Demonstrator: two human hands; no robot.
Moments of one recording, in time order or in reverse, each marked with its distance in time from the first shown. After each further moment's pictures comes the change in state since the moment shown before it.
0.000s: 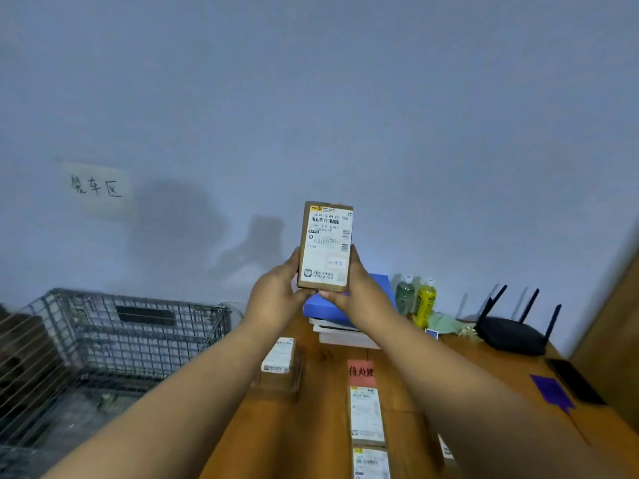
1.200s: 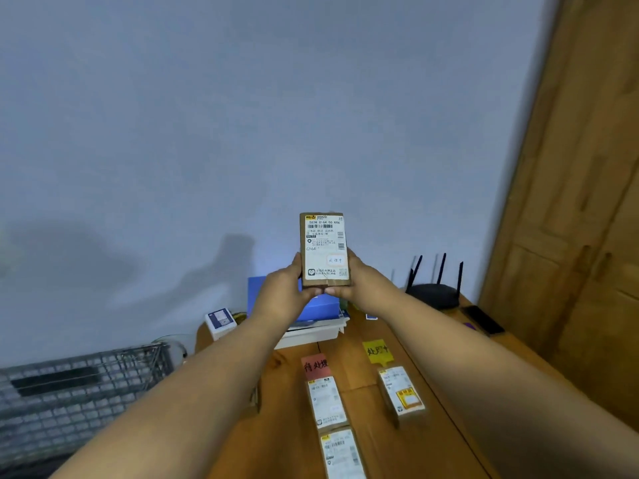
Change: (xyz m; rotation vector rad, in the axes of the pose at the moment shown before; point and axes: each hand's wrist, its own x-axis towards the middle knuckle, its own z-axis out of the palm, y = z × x) left_hand 0.022 0.067 0.060 -0.046 -0.256 0.195; right_hand -0.047 0.026 -0.090 -0.189 0.066 0.230
